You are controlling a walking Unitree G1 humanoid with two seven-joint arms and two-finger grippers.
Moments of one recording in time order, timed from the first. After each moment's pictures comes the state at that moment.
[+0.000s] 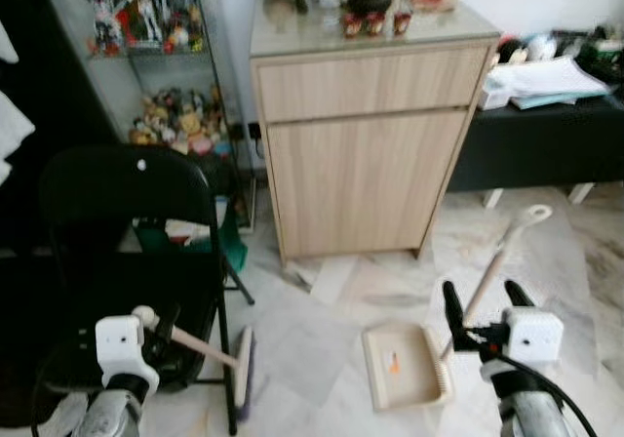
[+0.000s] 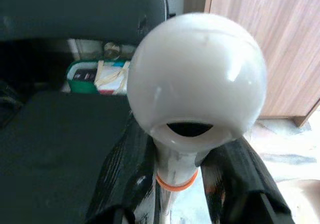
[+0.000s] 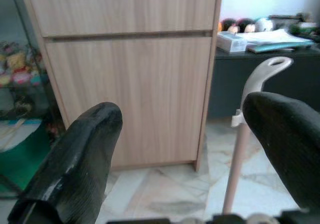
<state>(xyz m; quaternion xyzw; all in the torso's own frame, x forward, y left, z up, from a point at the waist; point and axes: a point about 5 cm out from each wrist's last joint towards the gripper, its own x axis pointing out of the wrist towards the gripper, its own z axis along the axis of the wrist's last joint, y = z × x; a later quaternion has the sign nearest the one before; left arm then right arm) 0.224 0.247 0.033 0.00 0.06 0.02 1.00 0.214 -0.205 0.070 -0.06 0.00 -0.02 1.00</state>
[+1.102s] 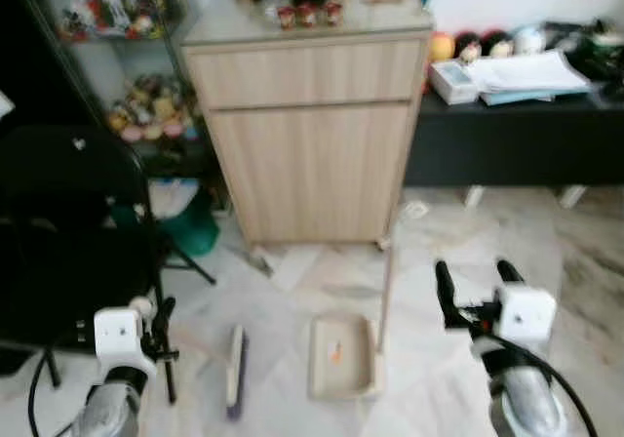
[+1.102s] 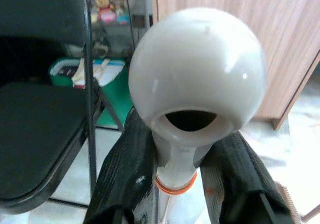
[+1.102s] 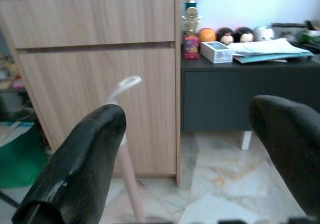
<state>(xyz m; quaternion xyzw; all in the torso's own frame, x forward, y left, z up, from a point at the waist) 0.237 0.241 0.044 0.00 0.04 0.03 1.00 0.230 -0.201 0.091 -0.06 -0.03 -0.01 1.00</state>
